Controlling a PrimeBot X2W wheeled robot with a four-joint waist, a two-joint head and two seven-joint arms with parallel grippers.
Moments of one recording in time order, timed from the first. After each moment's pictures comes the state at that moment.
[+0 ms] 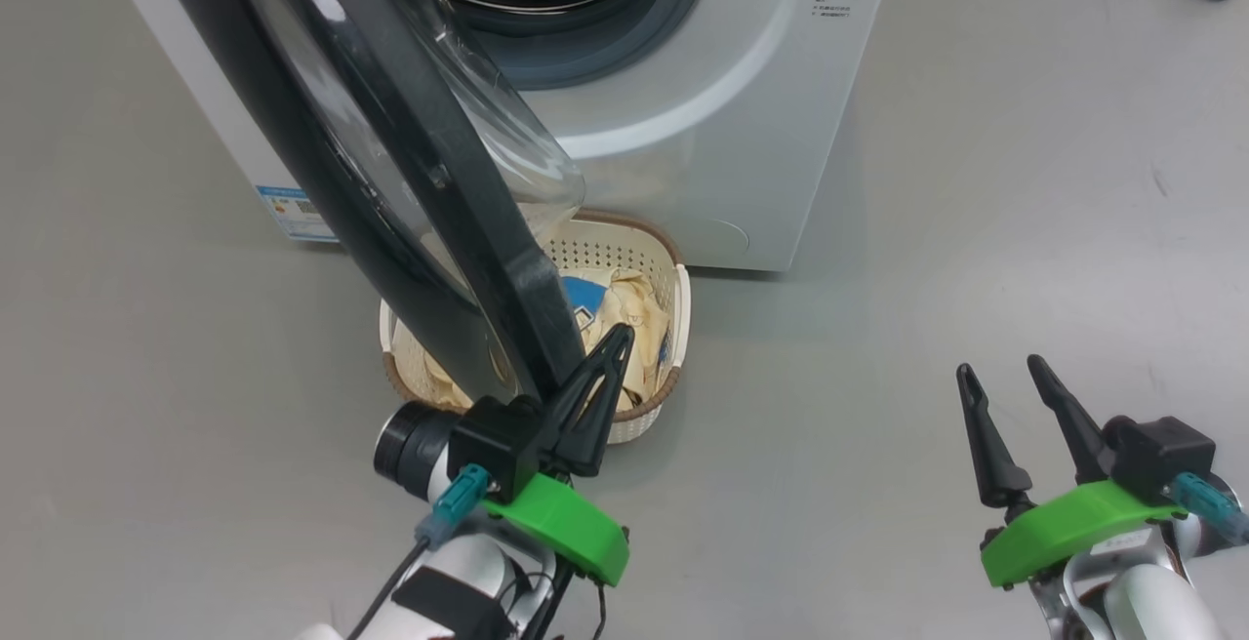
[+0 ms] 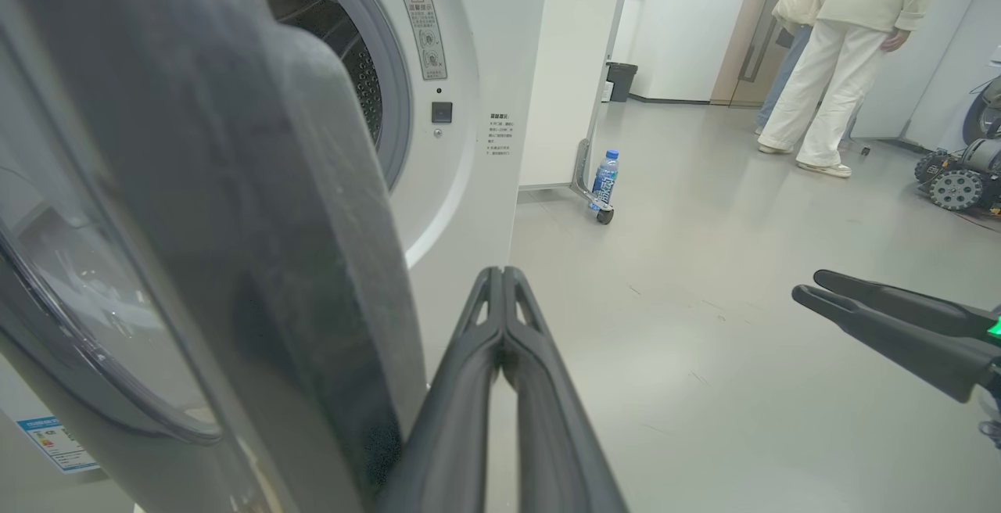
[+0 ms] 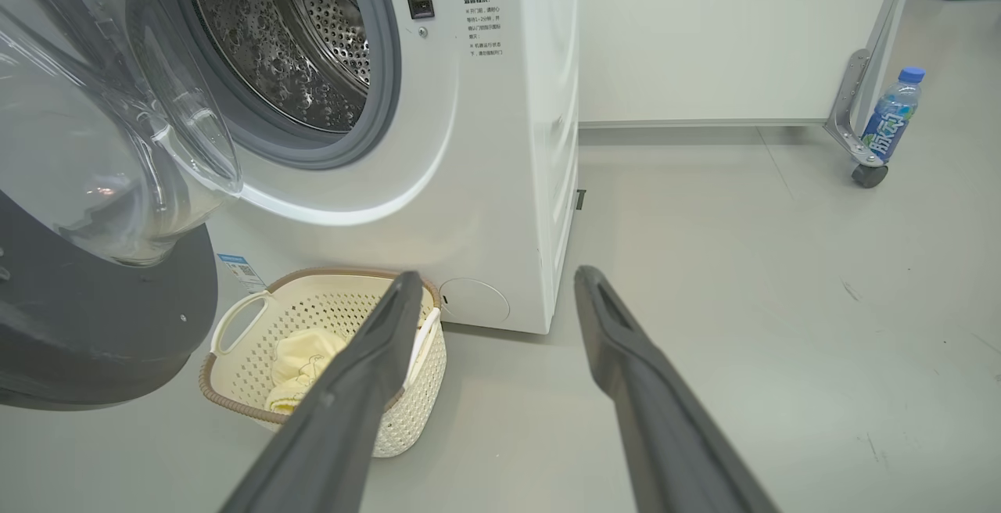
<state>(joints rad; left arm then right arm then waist) -0.41 0.07 -0.68 0.27 -0.33 -0.01 -0.22 -0.05 -0.14 0.09 0.27 0.26 0.13 -0.25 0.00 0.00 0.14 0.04</state>
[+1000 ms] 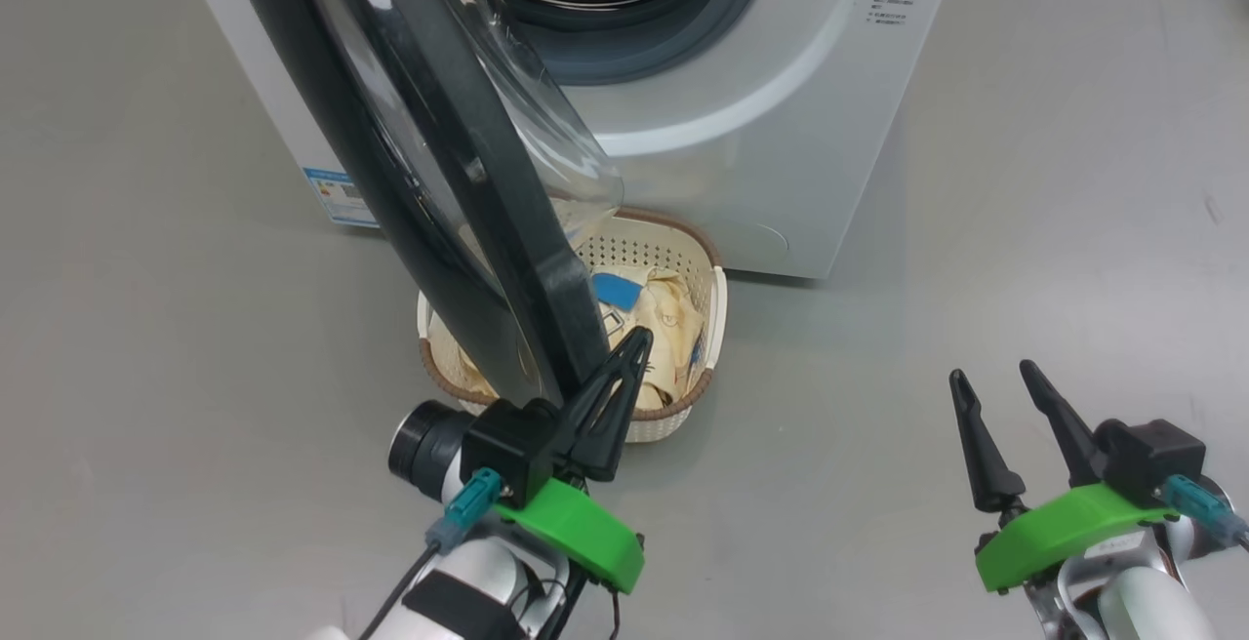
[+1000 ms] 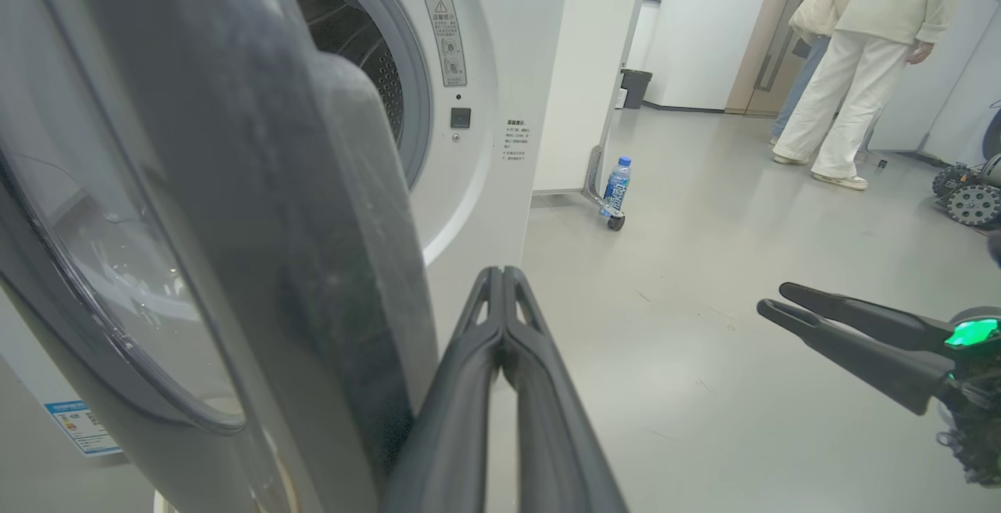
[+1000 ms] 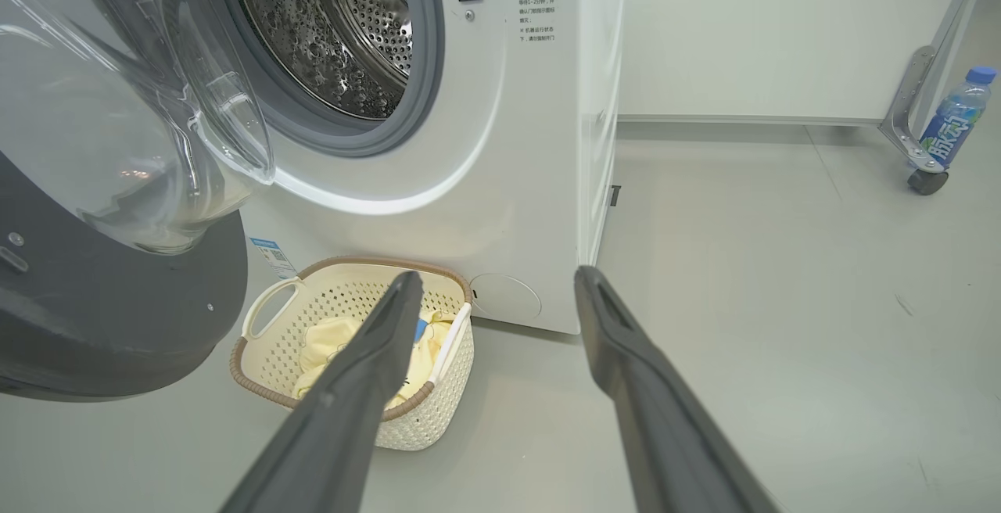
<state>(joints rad) -0.40 0.07 -0.70 0.25 -0.34 0.03 -0.21 -0.05 -0.15 0.11 0.28 0.26 0.13 -0.25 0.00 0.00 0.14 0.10</state>
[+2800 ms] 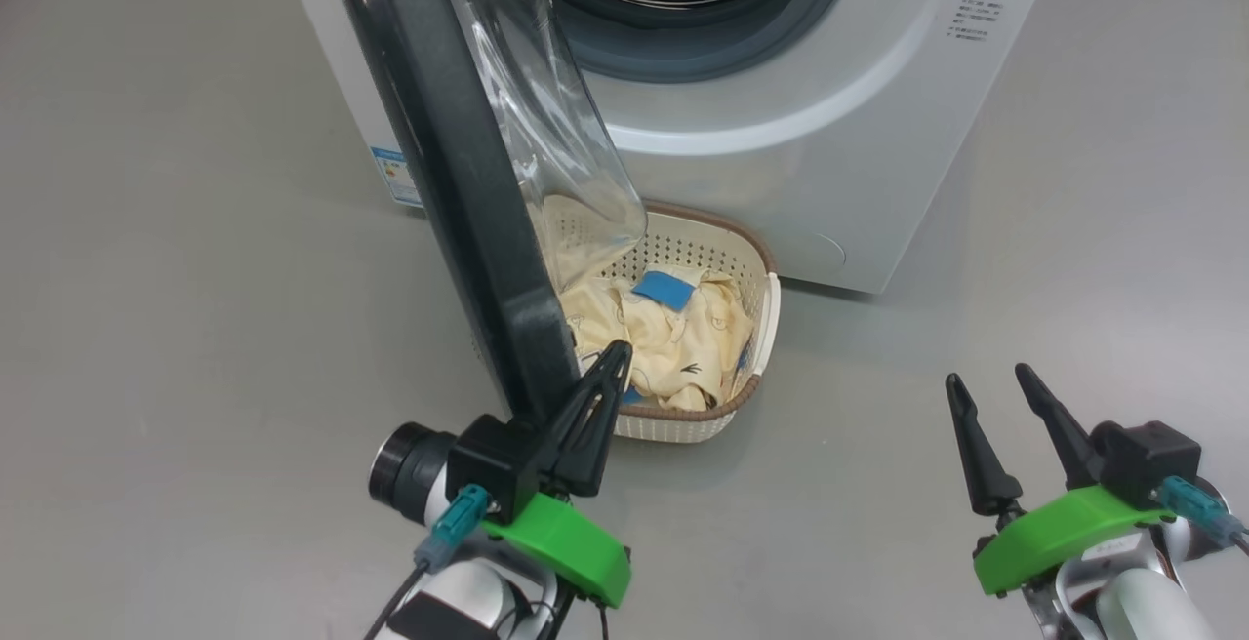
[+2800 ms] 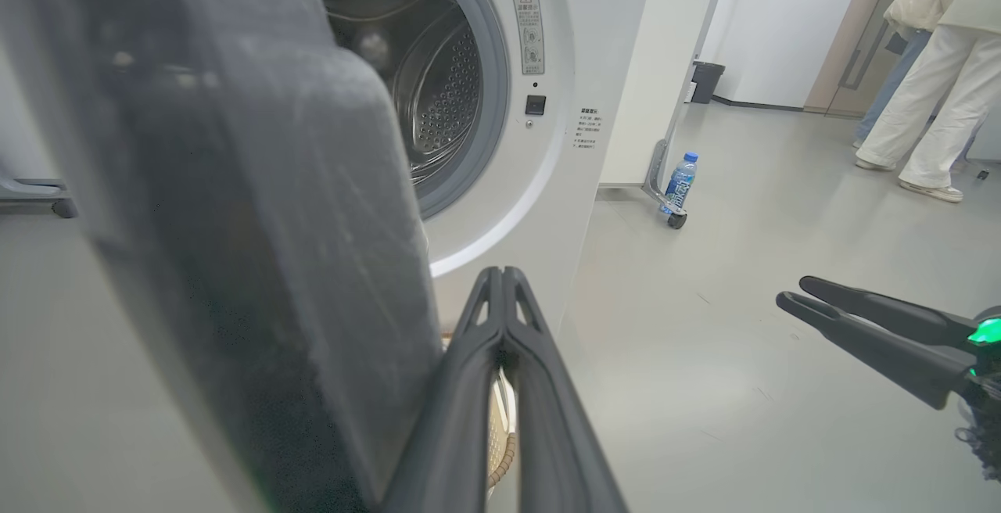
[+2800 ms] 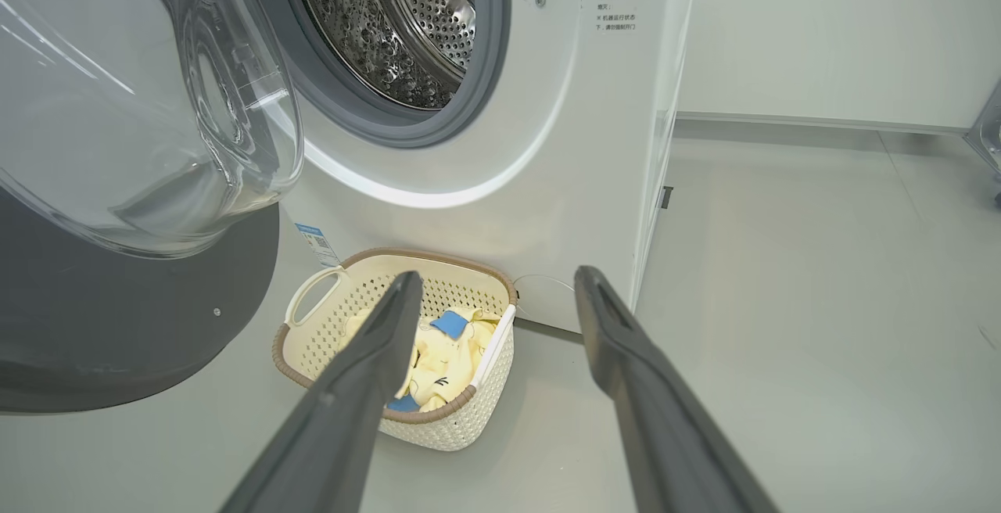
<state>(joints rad) -0.37 0.11 -0.71 0.18 -0.36 0.12 -0.17 -0.05 -0.15 0.12 0.28 0.27 0.13 -0.25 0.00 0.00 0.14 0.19</state>
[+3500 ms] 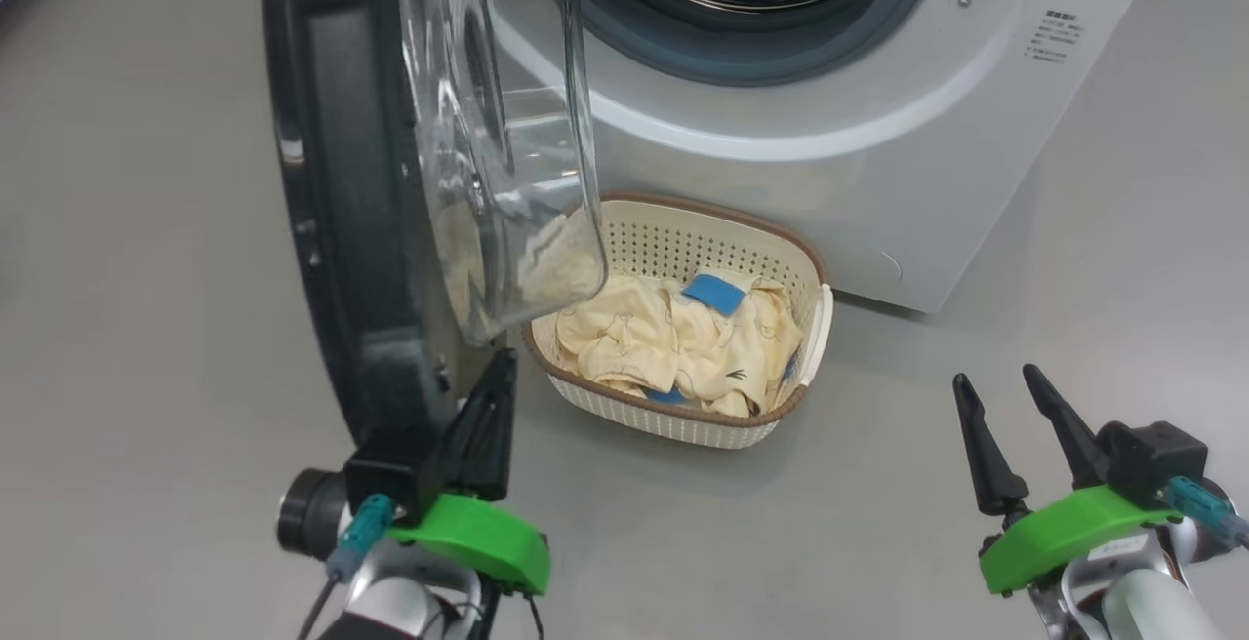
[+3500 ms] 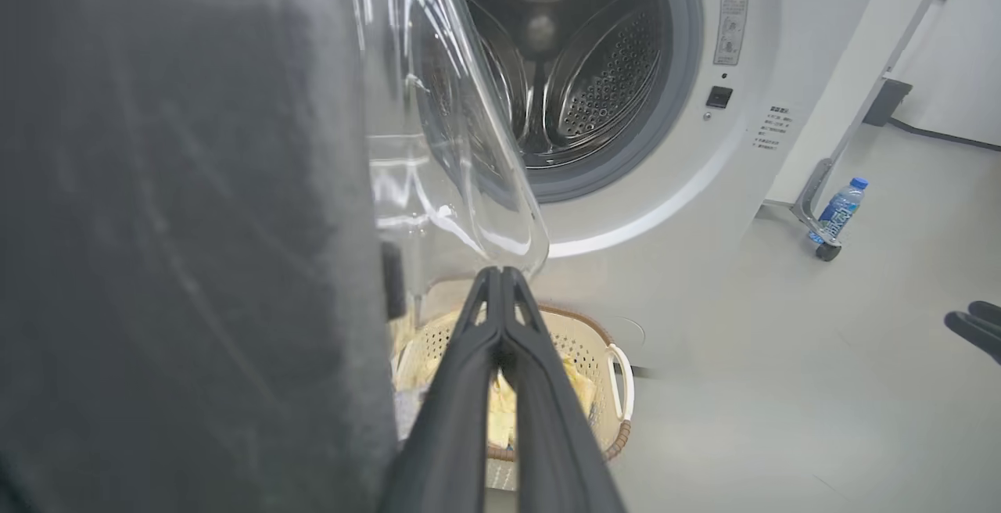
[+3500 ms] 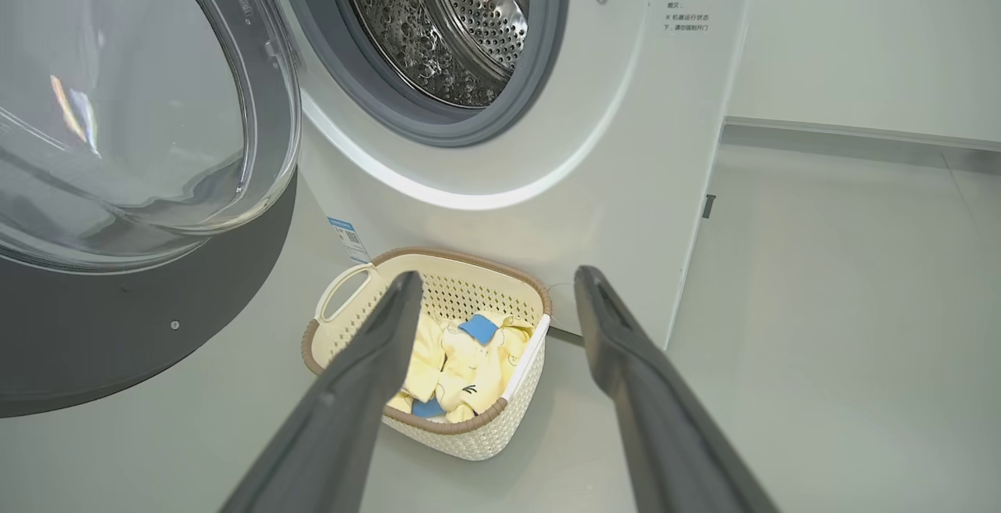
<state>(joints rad) -0.29 0.16 -0.62 0.16 -0.42 0.21 -0.19 -0.05 -0.15 0.11 0.29 0.27 0.13 -0.25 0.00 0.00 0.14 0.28</state>
